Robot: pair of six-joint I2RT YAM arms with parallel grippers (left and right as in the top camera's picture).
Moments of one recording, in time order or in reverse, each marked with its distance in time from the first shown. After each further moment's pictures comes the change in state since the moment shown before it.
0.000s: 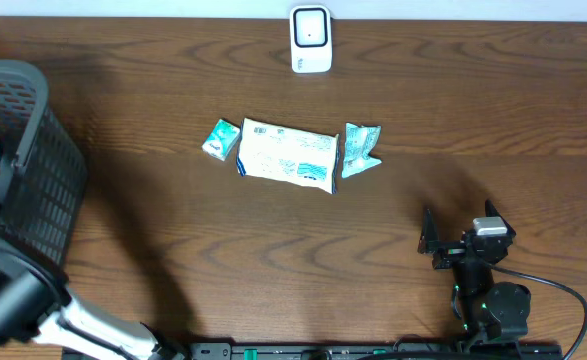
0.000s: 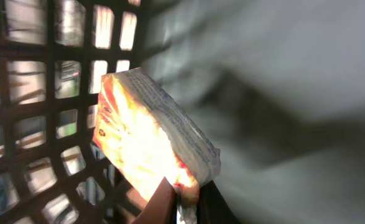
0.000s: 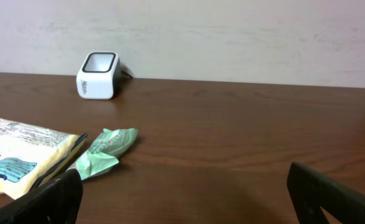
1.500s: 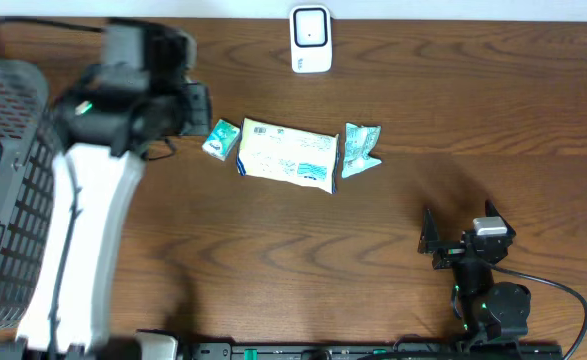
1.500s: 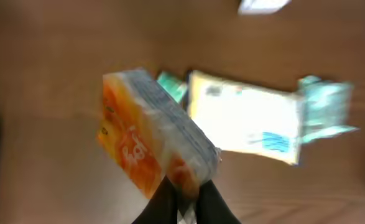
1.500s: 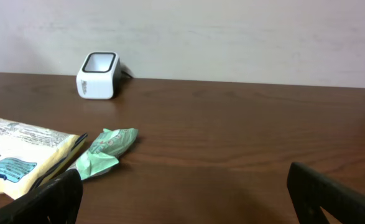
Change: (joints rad) left arm -1.013 -0.399 0.036 0.249 0.423 0.734; right arm 0.000 0.000 0.000 0.000 0.000 0.000
